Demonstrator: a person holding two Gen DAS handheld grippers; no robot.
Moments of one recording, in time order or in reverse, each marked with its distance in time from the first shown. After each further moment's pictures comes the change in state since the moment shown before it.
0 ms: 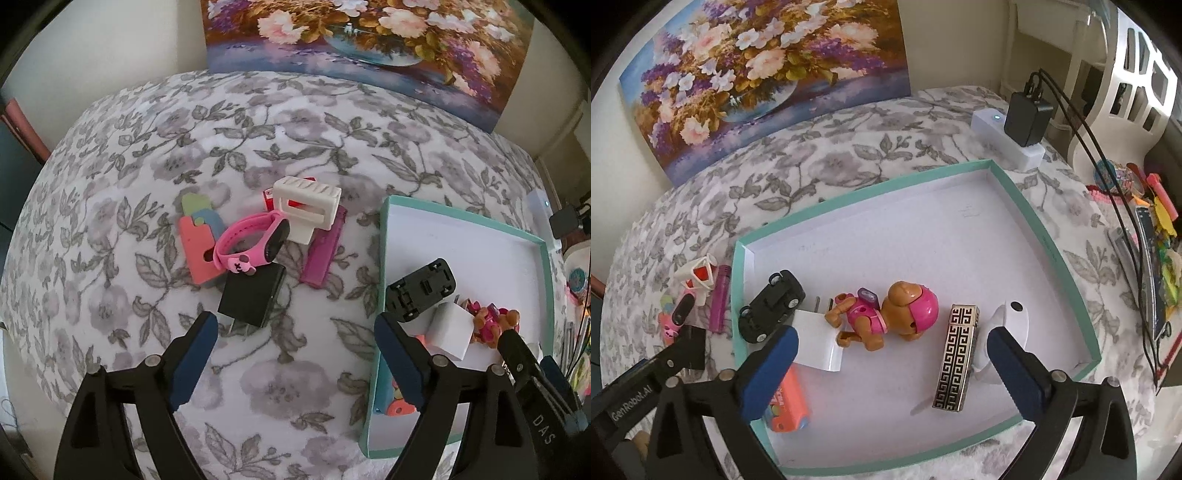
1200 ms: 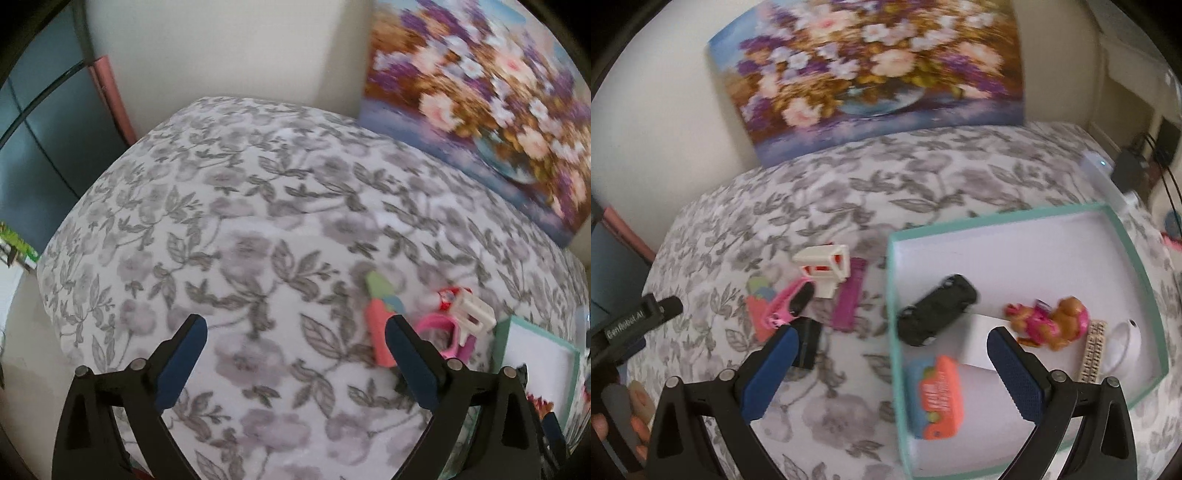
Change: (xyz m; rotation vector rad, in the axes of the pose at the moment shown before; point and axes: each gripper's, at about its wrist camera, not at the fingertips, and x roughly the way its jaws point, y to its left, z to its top) left arm -0.029 0.162 0.025 -0.289 -0.166 0.154; right arm -0.018 0.120 -0.017 -0.167 -0.075 0.211
